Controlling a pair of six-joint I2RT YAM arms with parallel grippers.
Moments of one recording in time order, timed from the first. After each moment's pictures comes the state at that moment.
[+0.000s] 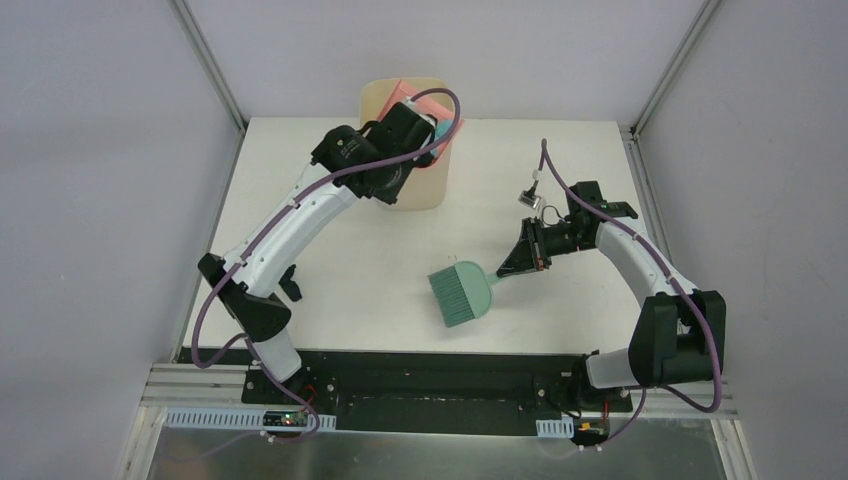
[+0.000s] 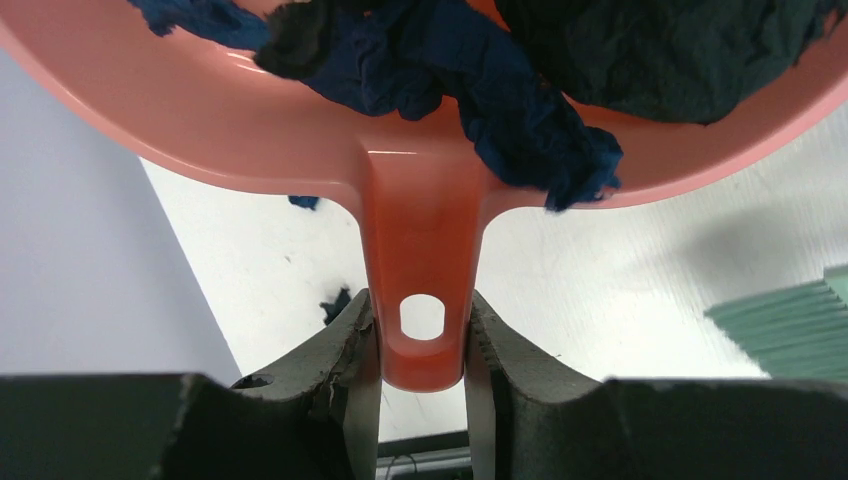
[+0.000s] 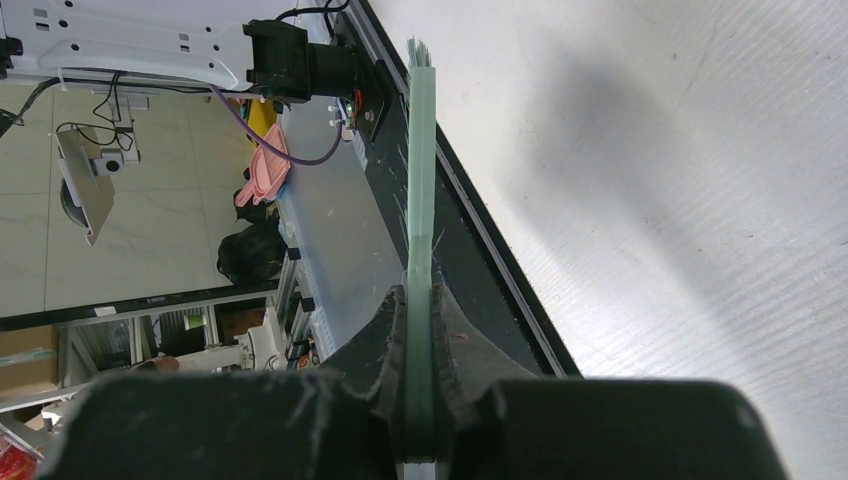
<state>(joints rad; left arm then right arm) -0.79 1.69 2.02 -1.35 -0.47 -0.12 0.13 1.40 1.00 -0.97 -1.14 -0.16</state>
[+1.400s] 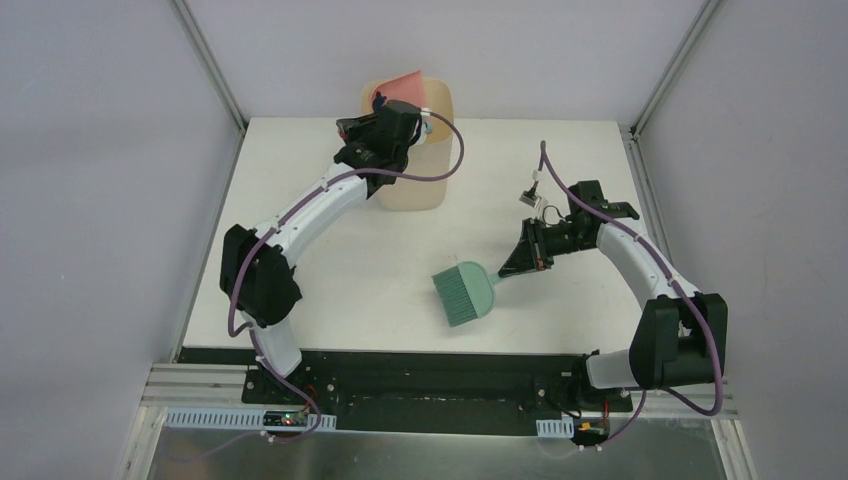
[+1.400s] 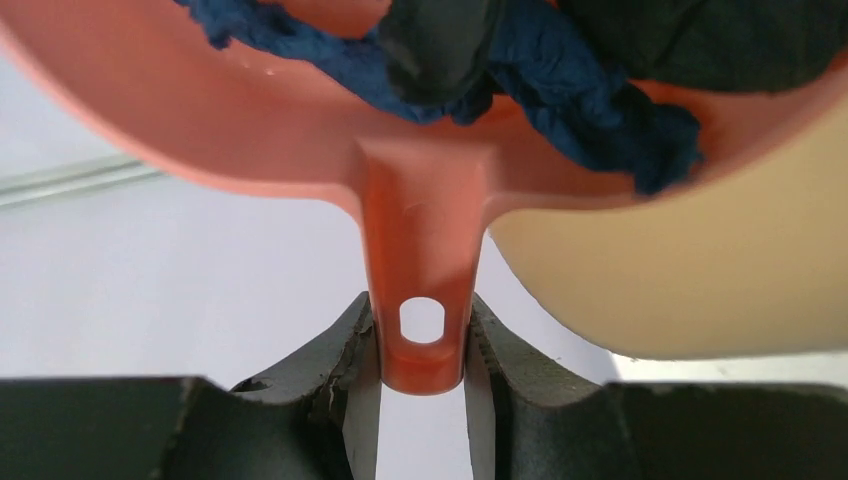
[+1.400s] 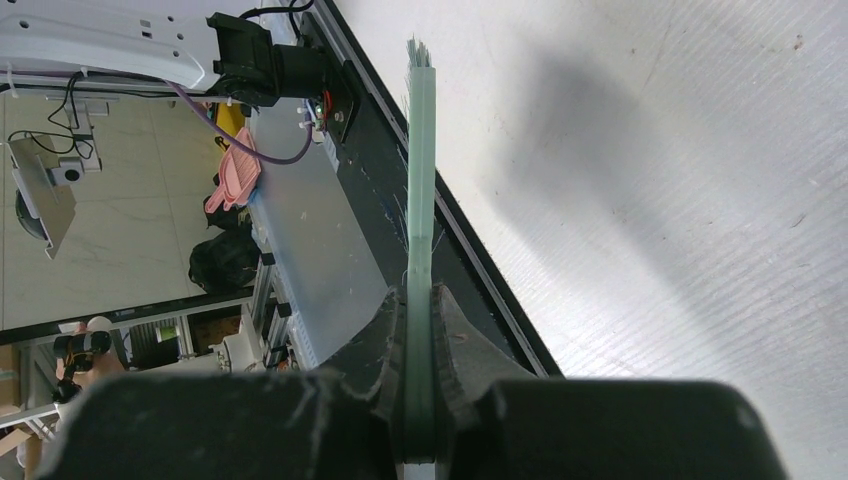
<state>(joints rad) -0.58 1.81 1.74 -0.57 -0.90 0.96 0.13 1.39 1.00 -0.96 -1.08 -0.16</state>
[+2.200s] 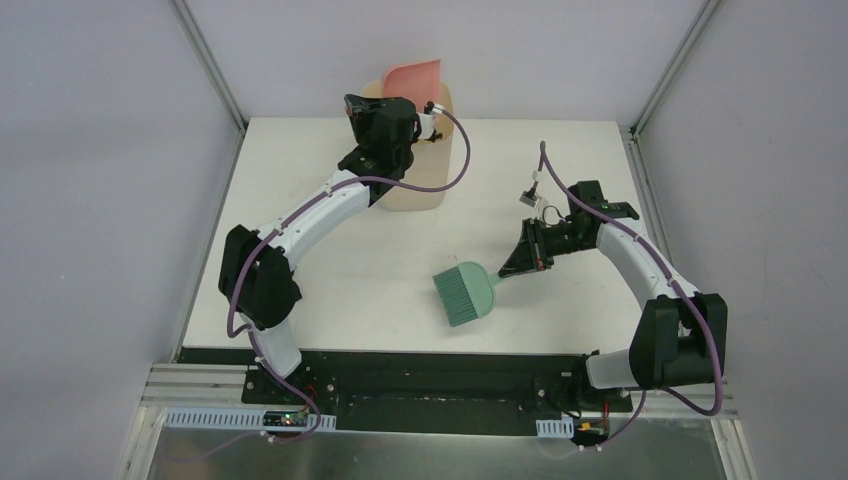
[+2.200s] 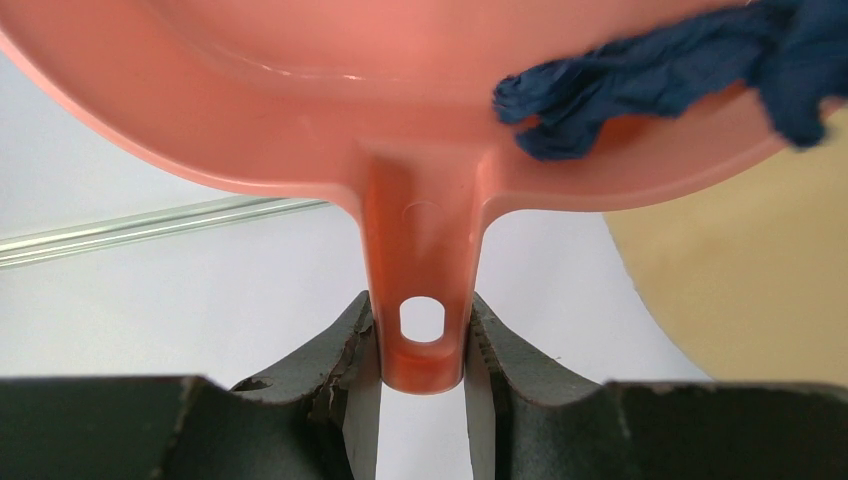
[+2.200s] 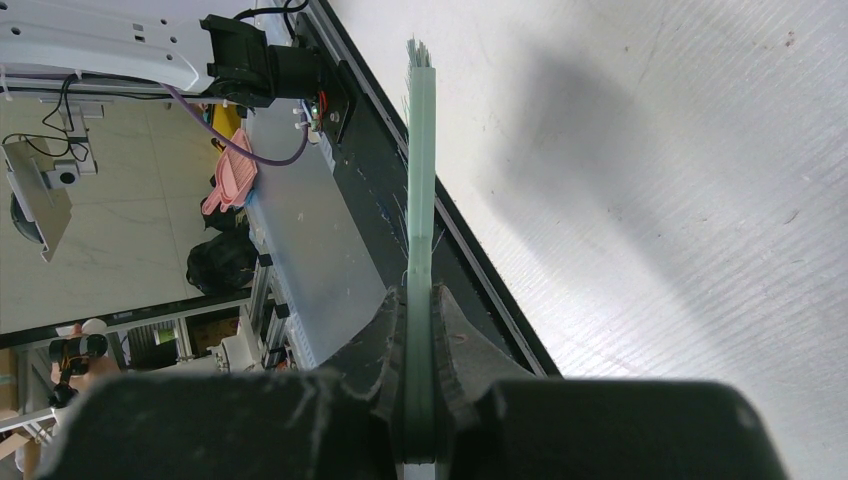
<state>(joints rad) -0.61 1.77 1.59 -0.04 -0.92 1.47 0.13 1.39 1.00 -0.96 -1.07 -0.16</state>
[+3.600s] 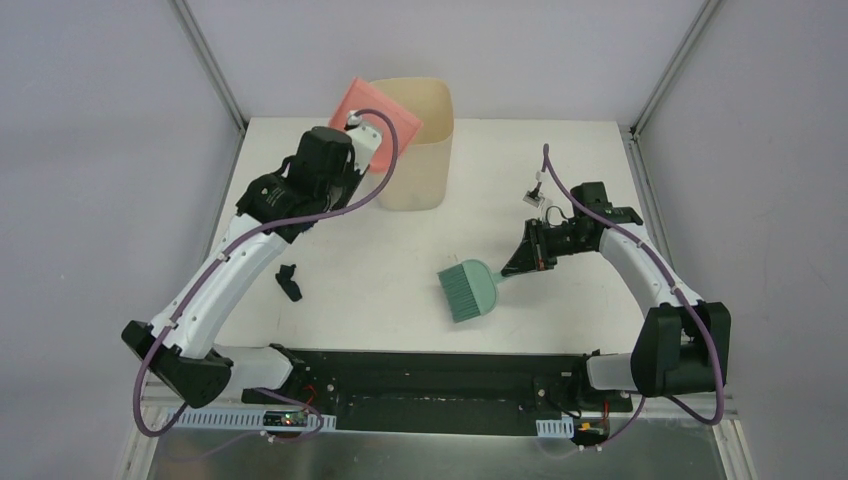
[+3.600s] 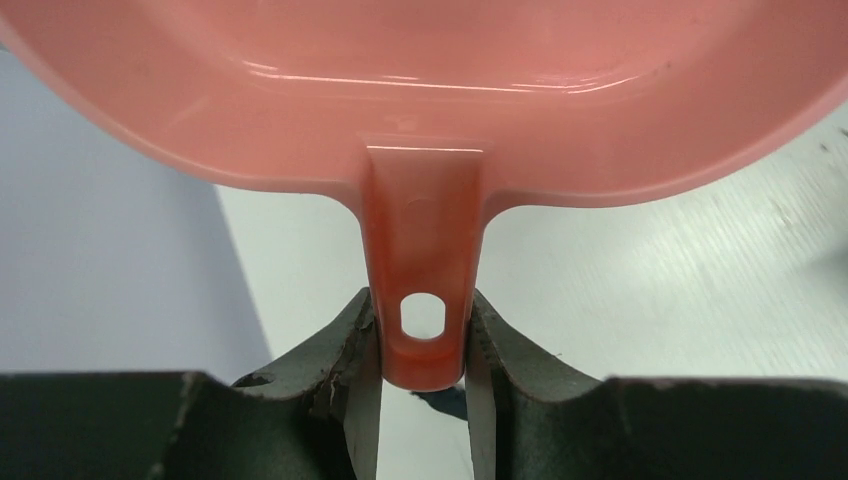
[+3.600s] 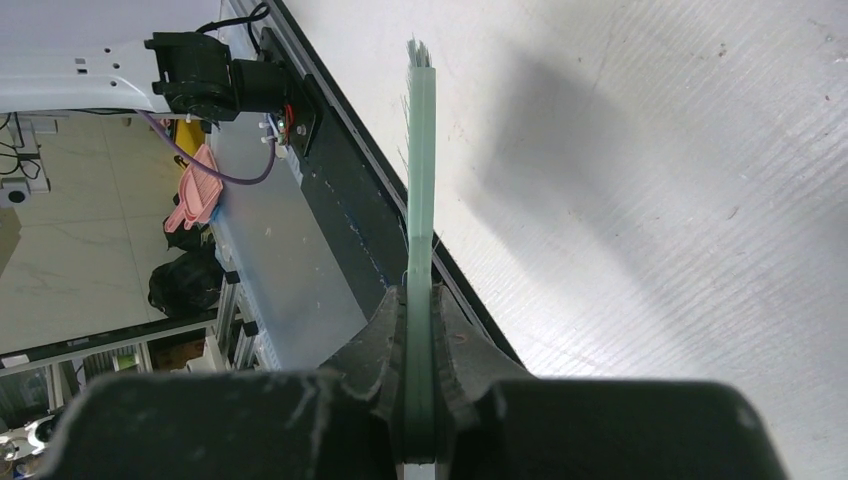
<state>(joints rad) -0.57 1.31 1.58 -0.88 -0.41 0.25 0.12 1.35 0.98 -0.91 -1.02 -0.15</state>
